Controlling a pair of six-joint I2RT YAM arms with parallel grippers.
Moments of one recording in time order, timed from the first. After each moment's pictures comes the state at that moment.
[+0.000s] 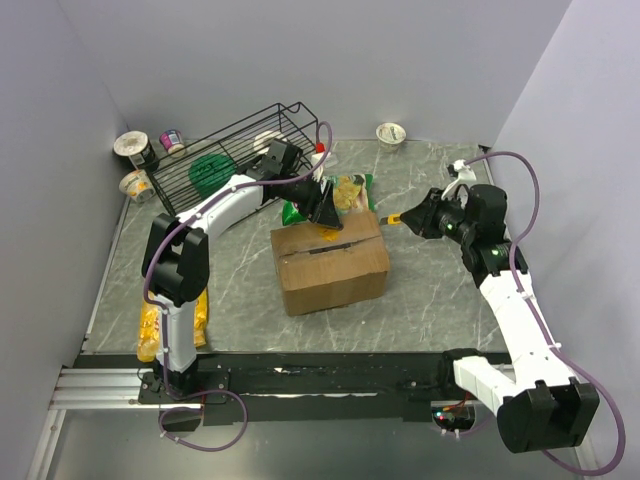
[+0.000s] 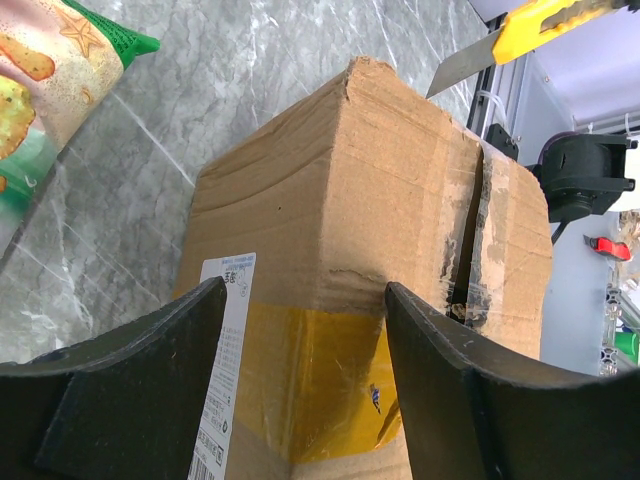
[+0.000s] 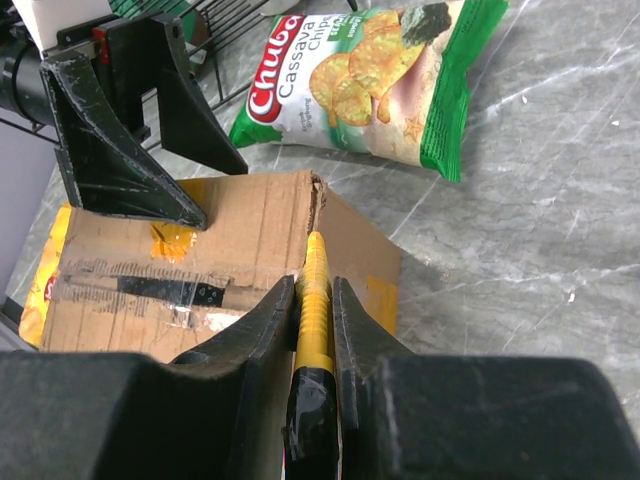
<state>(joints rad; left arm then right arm) -0.50 2.00 1.70 -0.51 0.91 -0.02 0.07 0.99 0.93 -0.35 -0.45 0.31</state>
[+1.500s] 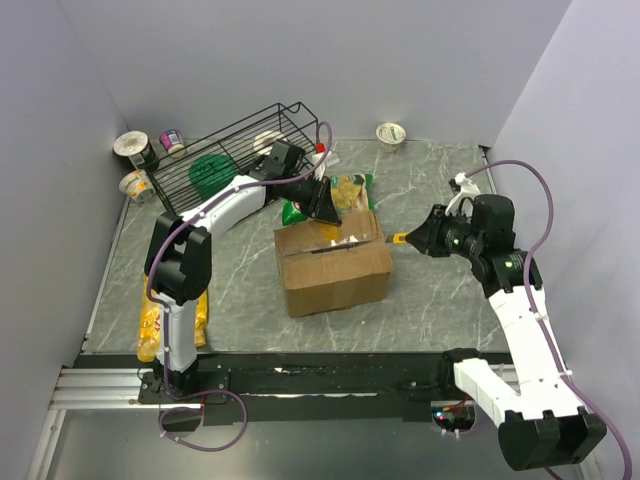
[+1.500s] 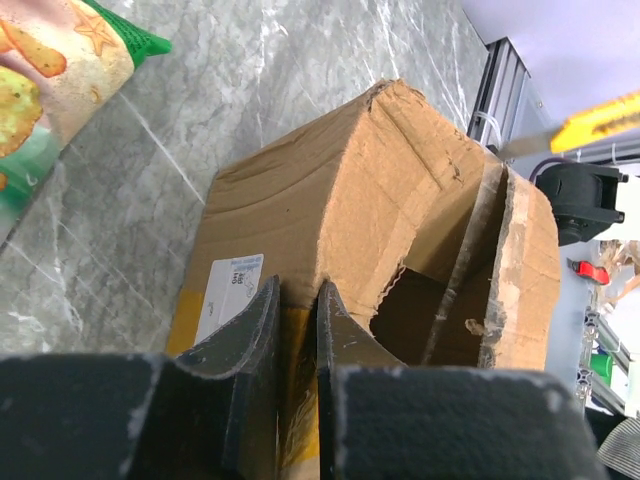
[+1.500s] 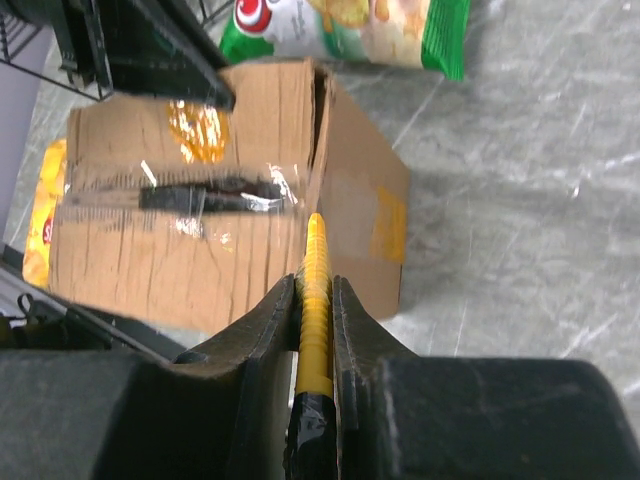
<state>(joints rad) -0.50 2.02 1.70 -0.48 0.88 -0.11 0.08 0.90 1.00 -0.67 -0.43 0.27</state>
